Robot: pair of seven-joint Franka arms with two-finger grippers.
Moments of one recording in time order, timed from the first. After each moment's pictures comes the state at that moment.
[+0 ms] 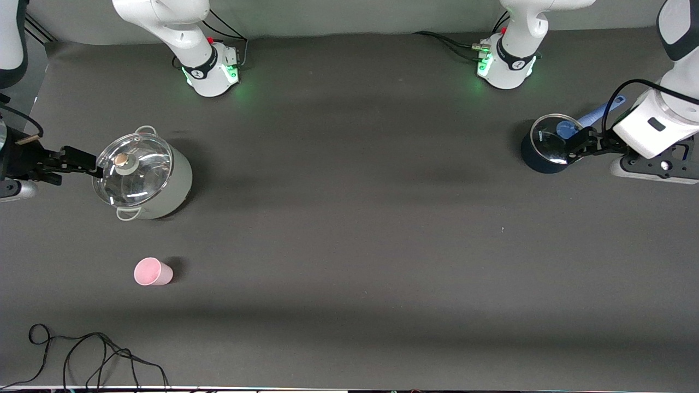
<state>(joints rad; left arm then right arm) -0.03 -0.03 -0.06 -1.74 0.00 1.69 0.04 -0.01 0.06 -0.07 -1.61 0.06 1.60 -0.17</state>
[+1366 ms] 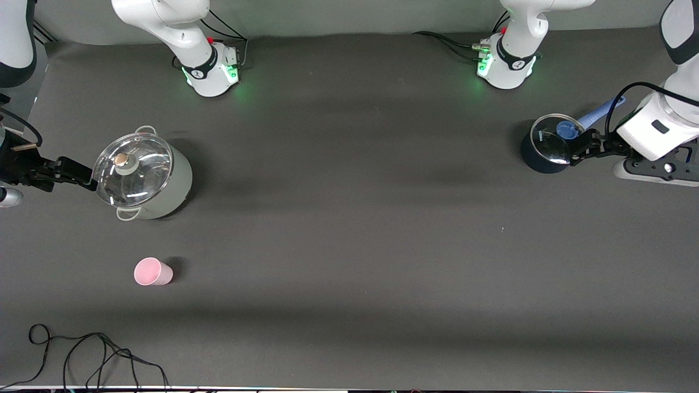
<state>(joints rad) -0.02 -0.03 -0.06 -1.74 0.00 1.70 0.07 0.06 0.06 -0.12 -1.61 0.02 1.69 -0.04</state>
